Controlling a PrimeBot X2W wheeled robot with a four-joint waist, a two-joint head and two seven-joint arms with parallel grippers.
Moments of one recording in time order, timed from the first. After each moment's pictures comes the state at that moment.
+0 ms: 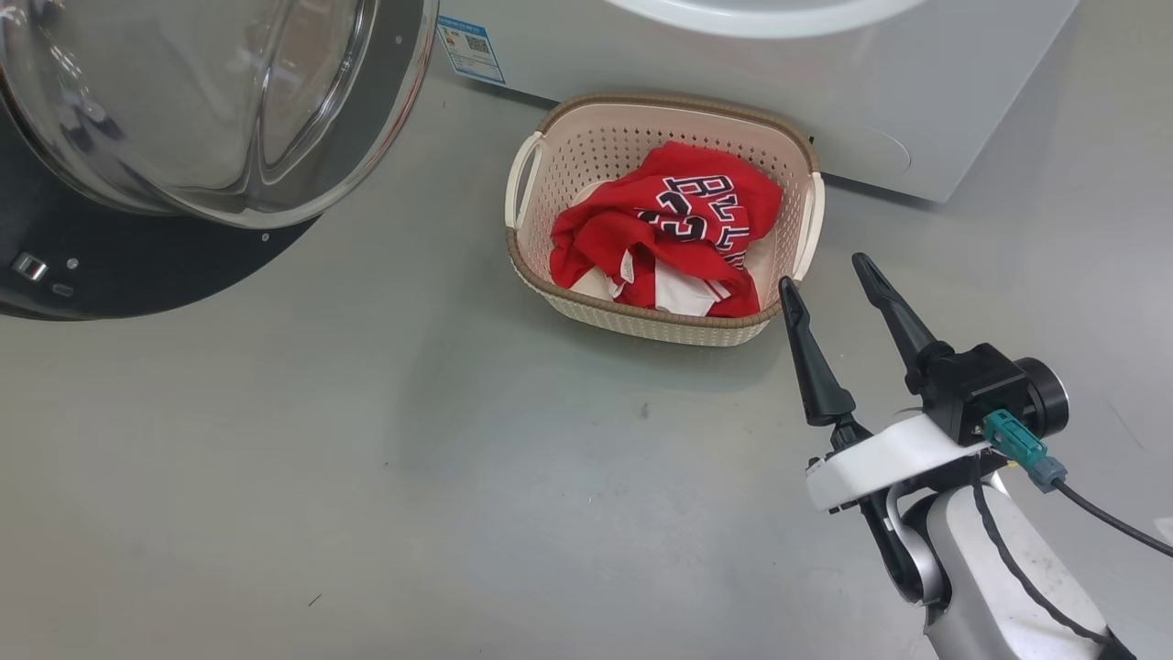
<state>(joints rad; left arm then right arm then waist) -0.74 0.36 0.68 0.47 -0.92 0.10 0.06 -0.24 -0.13 0.36 0.10 0.29 0.07 -0.18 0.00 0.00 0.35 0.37</state>
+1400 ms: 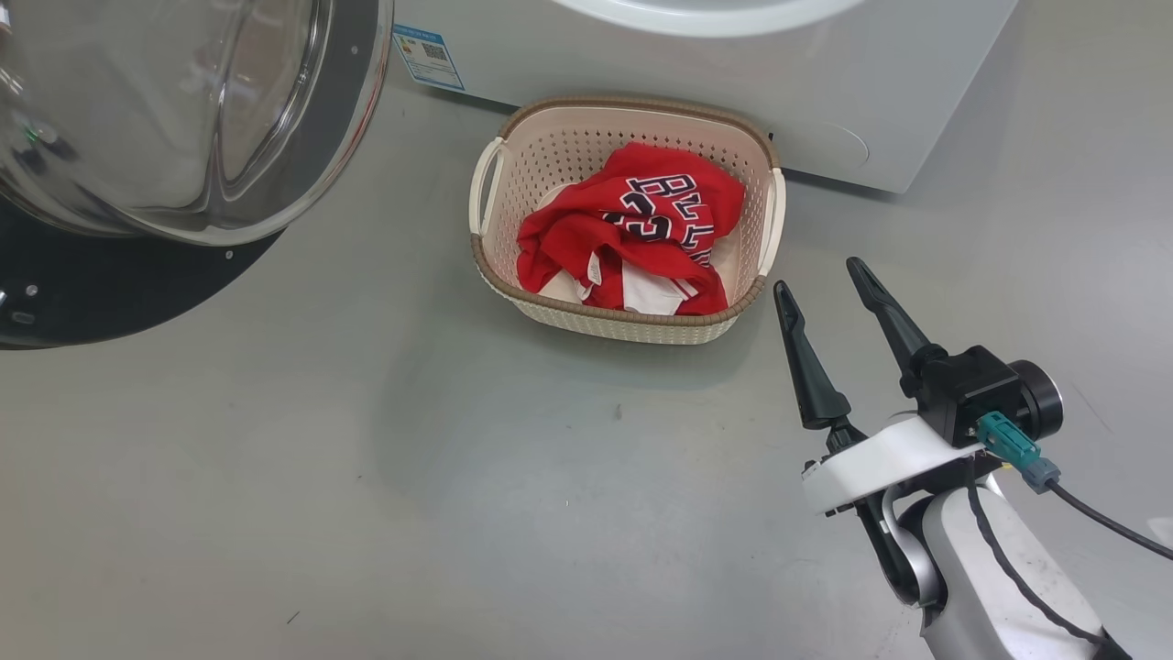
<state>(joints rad) -1.02 0.37 0.75 0.99 -1.08 0.13 0.54 -0.24 -0.13 0.37 0.10 0.29 0.07 -0.18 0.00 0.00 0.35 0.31</state>
